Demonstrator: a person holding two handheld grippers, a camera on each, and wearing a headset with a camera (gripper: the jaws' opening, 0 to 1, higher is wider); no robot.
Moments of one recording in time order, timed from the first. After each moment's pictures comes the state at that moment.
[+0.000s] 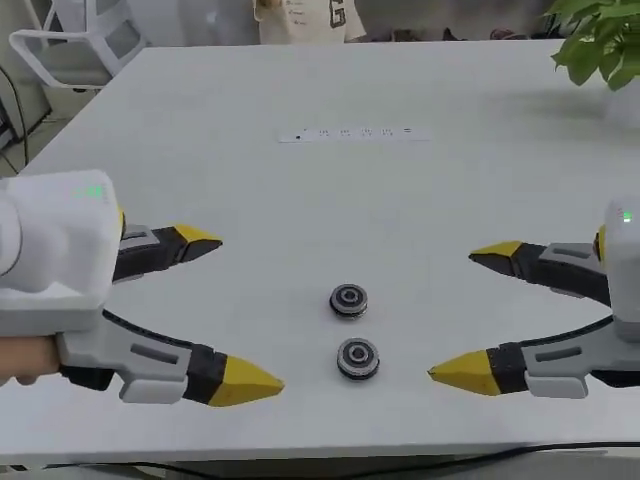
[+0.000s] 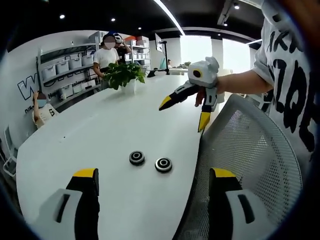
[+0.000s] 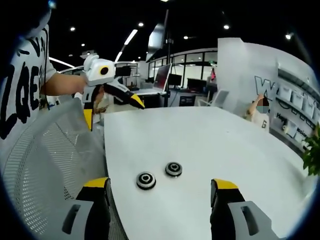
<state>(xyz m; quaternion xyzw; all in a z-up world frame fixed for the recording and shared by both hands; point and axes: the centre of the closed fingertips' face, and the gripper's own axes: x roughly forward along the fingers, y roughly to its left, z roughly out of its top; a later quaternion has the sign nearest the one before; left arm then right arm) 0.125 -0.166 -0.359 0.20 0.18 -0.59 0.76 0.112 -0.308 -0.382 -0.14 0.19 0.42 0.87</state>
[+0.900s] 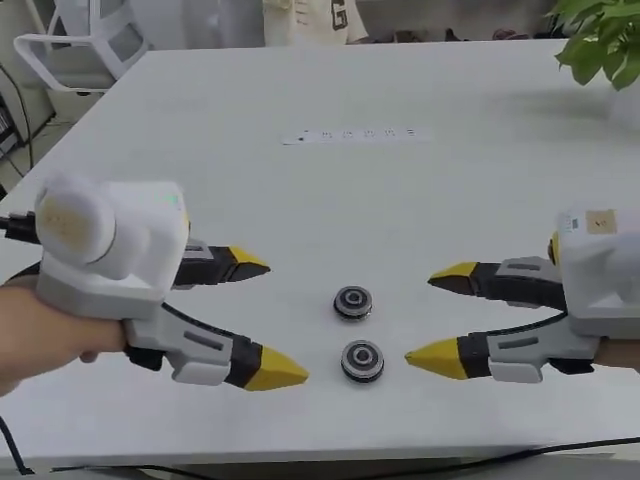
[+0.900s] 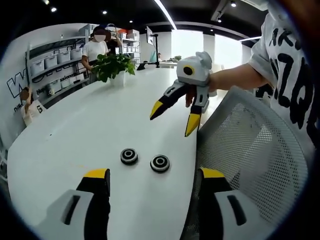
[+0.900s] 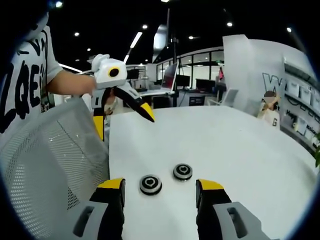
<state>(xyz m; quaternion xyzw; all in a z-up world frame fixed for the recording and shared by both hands) 0.132 -0.191 -0.385 0.21 0.22 -0.62 0.72 0.123 -0.289 -0.408 -0.11 0.20 0.47 0.85</state>
